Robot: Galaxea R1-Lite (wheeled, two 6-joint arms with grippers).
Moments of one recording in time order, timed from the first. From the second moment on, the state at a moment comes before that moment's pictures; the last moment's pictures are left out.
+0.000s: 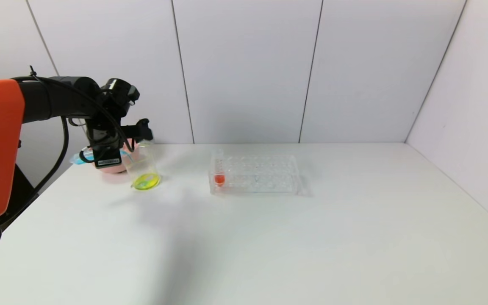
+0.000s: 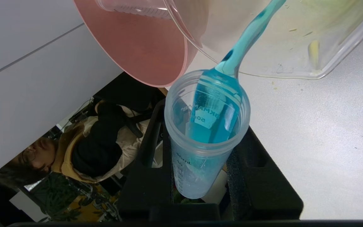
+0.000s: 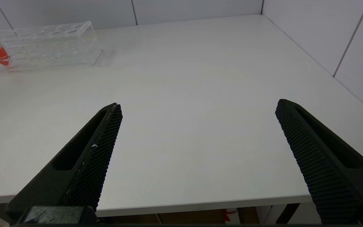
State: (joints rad) left arm -0.09 2.21 -2.02 0.79 0.53 1.08; right arm 0.00 0.00 0.00 0.00 -0.04 0.09
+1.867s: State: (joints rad) left arm -0.10 2.21 -2.02 0.78 0.59 1.16; right arm 0.00 0.00 0.00 0.00 -0.04 0.09
